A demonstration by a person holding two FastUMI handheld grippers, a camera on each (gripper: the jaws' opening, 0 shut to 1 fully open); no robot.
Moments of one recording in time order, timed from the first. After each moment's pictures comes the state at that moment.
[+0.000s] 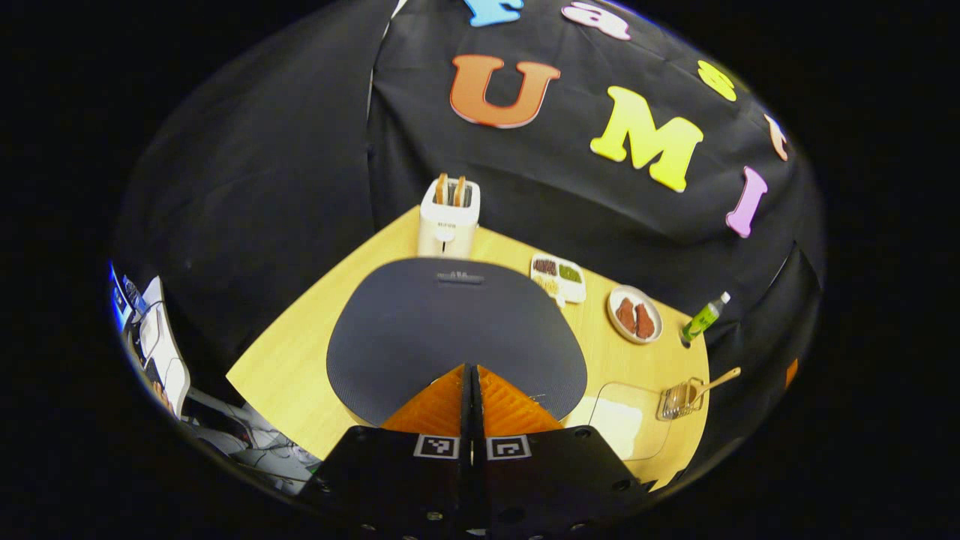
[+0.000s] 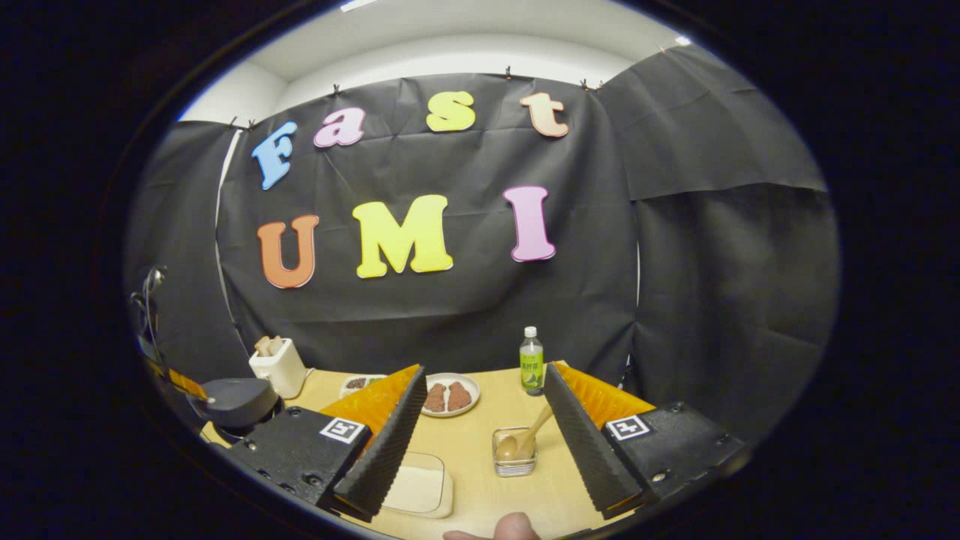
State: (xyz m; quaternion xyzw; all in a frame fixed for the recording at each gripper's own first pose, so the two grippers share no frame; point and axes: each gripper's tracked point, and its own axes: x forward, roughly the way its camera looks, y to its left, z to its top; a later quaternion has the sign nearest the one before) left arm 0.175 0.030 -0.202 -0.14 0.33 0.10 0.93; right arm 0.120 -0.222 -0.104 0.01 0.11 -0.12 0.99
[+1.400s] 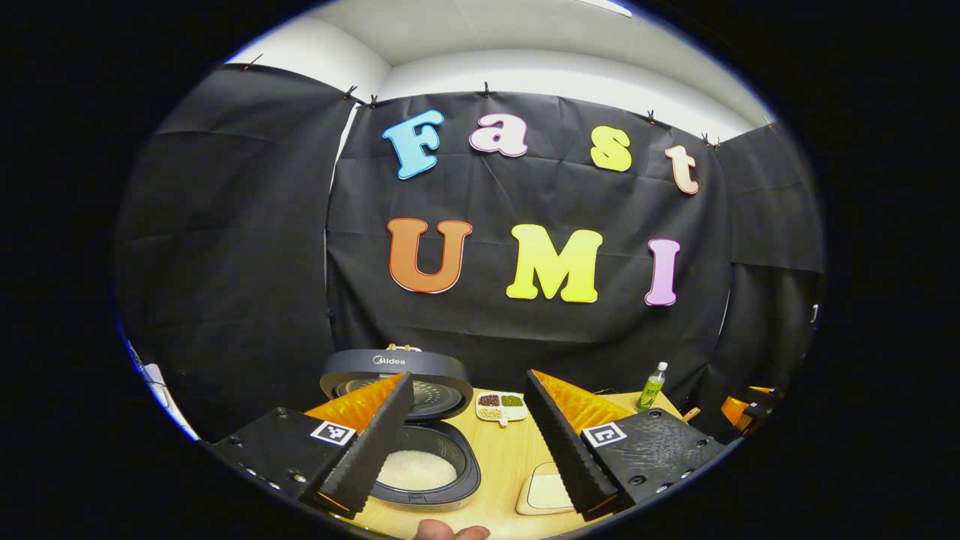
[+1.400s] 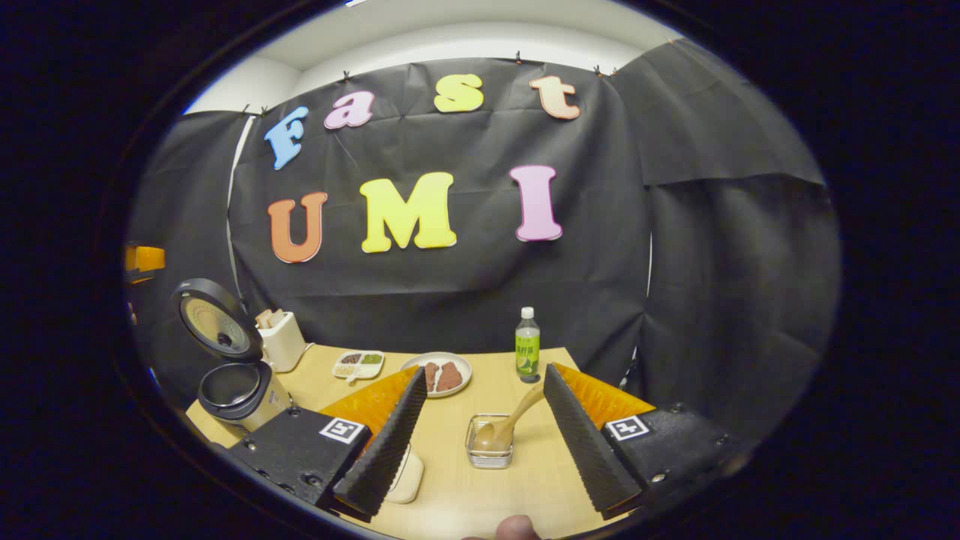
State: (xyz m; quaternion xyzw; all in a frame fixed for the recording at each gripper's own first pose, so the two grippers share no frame) left arm 0.150 -0.046 -0.044 -0.05 0.07 0.04 1.00; right arm 0.128 -0.277 -0.163 0.01 0.16 -0.08 0.98
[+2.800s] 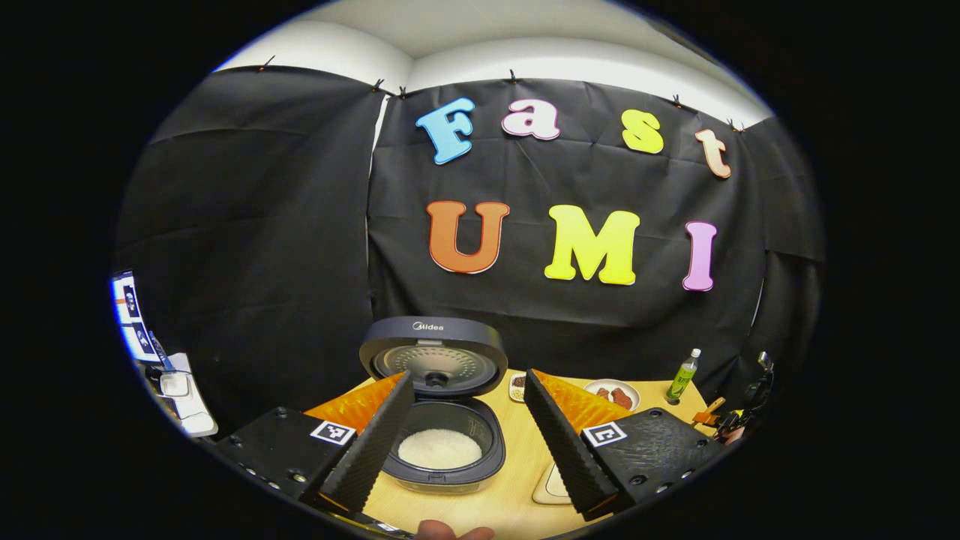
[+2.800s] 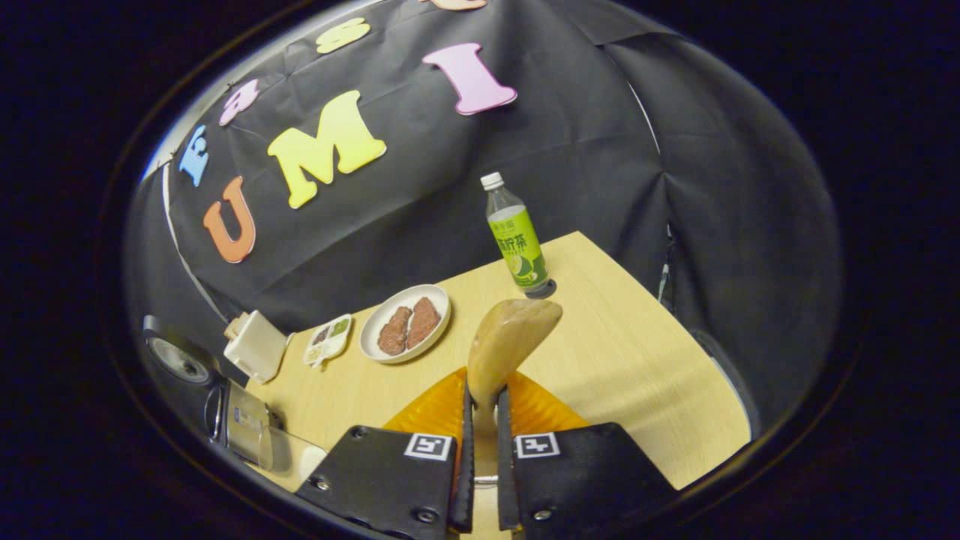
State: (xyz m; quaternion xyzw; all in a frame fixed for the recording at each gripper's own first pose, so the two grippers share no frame) left arm 0.126 -0.028 -0.067 -0.05 0.11 0.12 0.99; right arm 0.253 -0.339 -0.341 0.18 0.29 -0.09 0.94
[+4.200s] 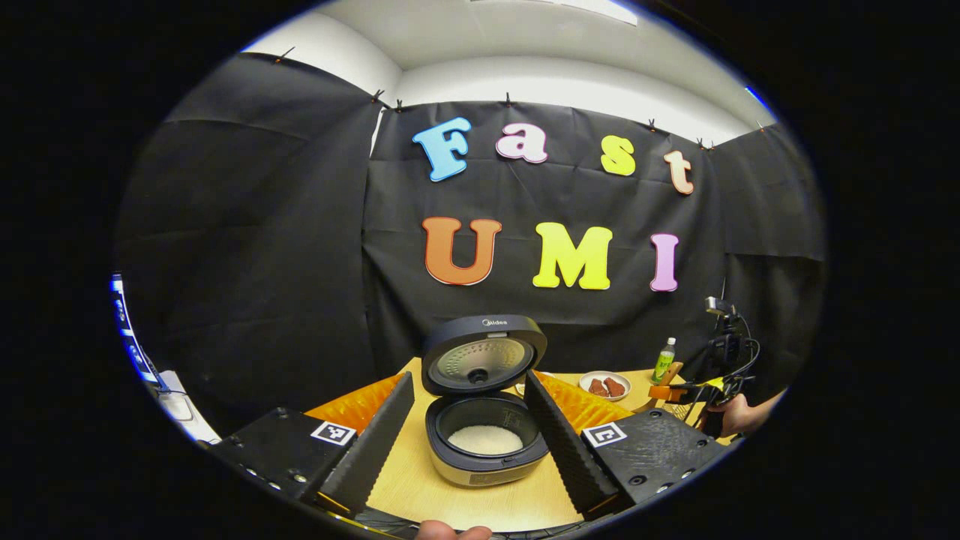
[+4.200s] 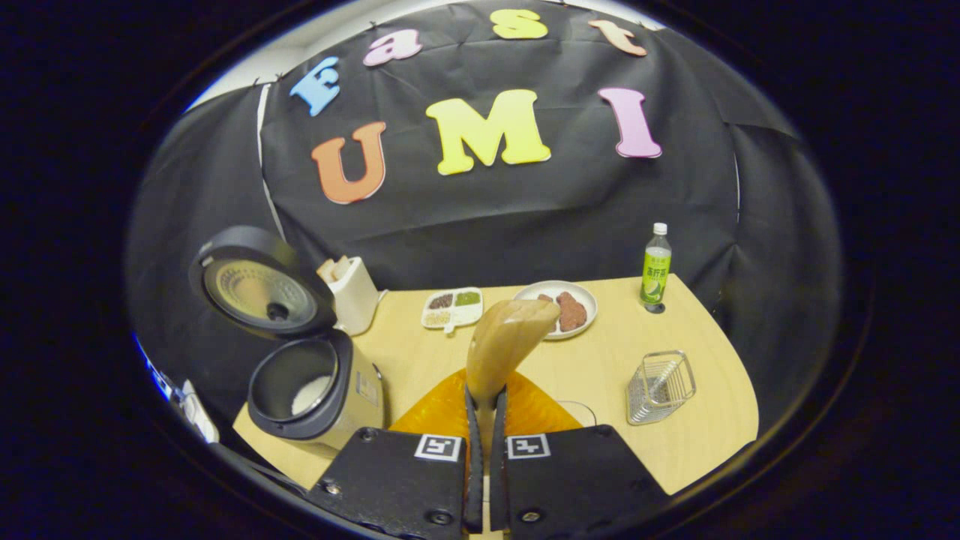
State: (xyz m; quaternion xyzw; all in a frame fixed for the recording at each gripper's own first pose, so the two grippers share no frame) left arm 0.043 0.072 -0.069 -0.05 0.07 0.02 1.00; right arm 0.187 -0.064 -0.276 0.02 0.30 0.00 0.95
